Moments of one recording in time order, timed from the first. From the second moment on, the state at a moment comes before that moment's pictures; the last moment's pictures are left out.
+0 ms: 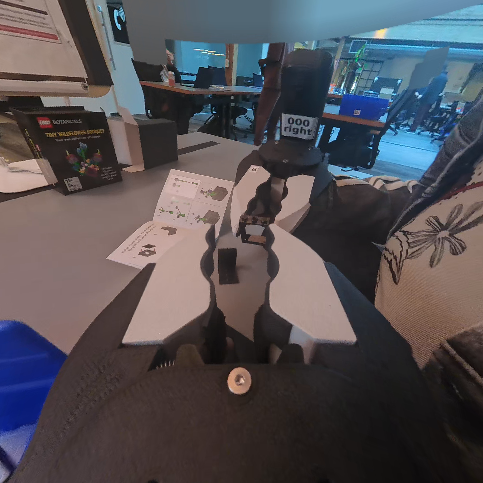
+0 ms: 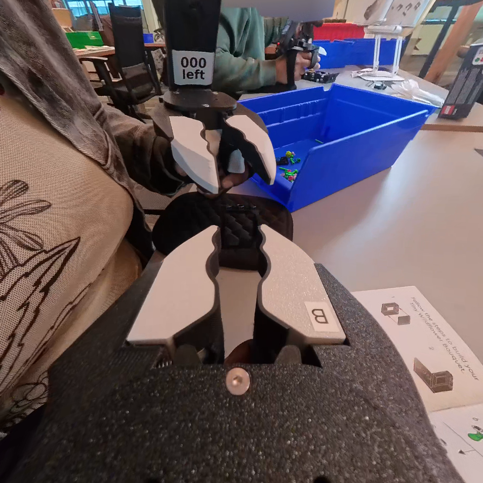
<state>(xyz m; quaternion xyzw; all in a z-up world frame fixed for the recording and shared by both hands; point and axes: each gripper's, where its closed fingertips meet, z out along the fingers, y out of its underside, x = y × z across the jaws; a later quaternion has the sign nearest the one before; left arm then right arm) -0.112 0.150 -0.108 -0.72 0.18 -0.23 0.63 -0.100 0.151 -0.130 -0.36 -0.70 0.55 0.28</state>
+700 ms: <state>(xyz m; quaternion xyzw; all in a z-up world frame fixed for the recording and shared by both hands) -0.065 0.169 -0.118 -0.70 0.27 -0.33 0.57 -0.079 0.158 -0.130 -0.39 -0.67 0.58 0.25</state>
